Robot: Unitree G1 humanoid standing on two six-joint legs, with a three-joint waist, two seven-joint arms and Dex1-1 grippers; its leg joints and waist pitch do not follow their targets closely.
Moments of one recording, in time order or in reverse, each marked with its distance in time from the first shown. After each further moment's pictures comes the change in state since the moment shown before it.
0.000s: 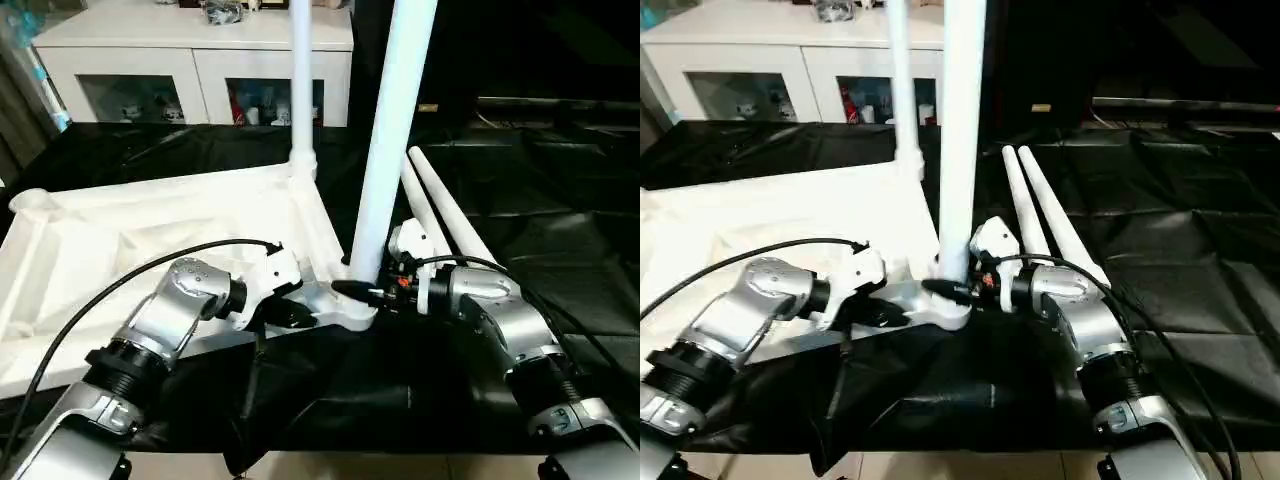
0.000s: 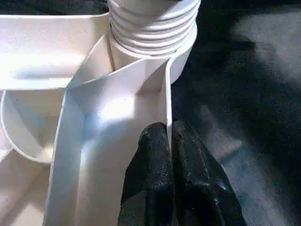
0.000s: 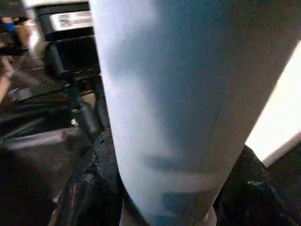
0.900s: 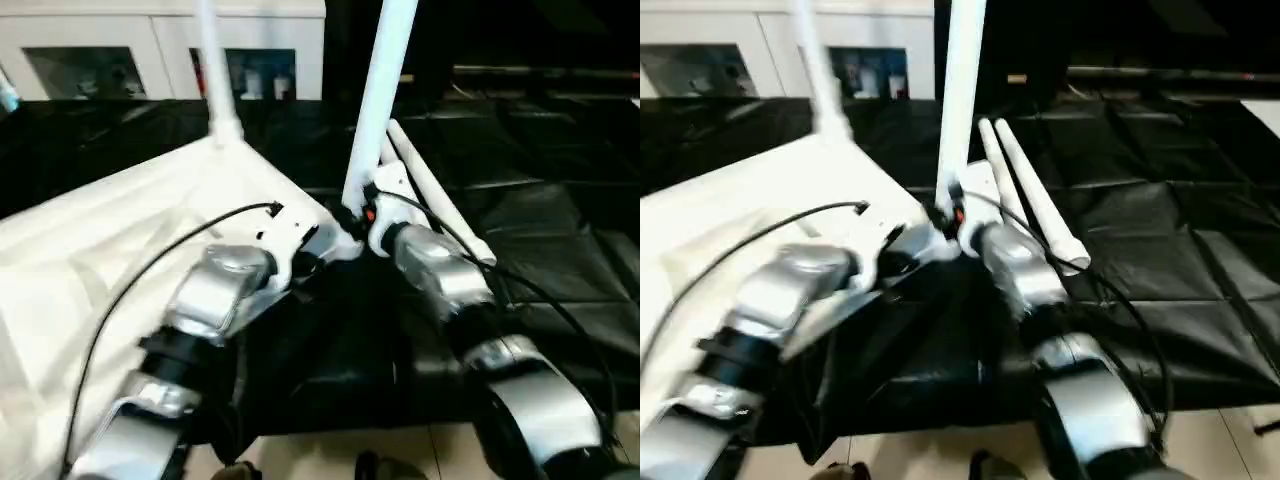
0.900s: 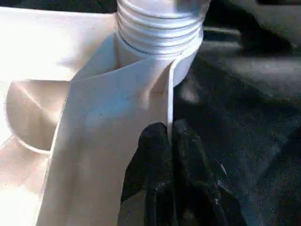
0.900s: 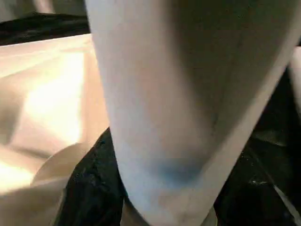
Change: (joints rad) left arm -0.089 -0.324 0.182 -0.057 0.047 0.439 0.637; right arm -0.319 0.275 -0.146 0.402 -0.056 0.003 -0.824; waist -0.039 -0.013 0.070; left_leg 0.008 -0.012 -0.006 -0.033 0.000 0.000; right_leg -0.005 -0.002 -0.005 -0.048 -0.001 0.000
